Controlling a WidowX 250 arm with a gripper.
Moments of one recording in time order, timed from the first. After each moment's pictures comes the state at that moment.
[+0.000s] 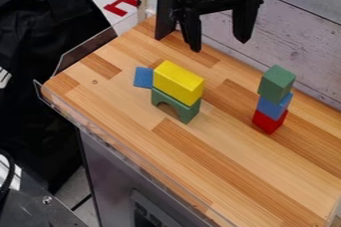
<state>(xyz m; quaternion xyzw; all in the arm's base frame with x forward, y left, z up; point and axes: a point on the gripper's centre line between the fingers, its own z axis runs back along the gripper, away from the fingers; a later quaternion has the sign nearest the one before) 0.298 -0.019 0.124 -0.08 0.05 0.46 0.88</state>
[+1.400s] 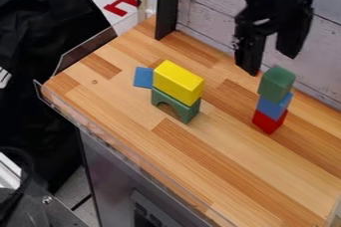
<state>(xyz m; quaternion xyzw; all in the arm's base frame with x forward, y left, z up) 0.306 -0.087 0.122 -0.05 -0.01 0.58 0.81</state>
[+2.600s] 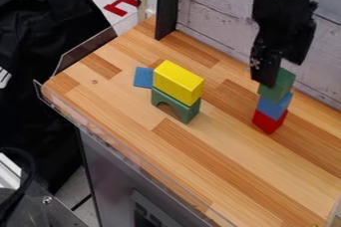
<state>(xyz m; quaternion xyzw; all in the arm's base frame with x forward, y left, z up) 0.329 -0.092 0.093 -0.07 -0.02 0.65 0.76</state>
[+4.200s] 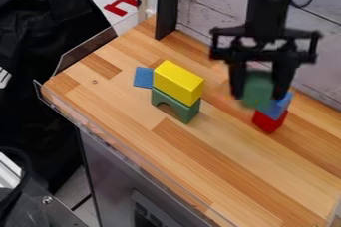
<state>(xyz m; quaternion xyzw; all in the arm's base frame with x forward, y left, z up) 0.257 -0.087 0.103 -0.08 0.13 0.23 0.96</state>
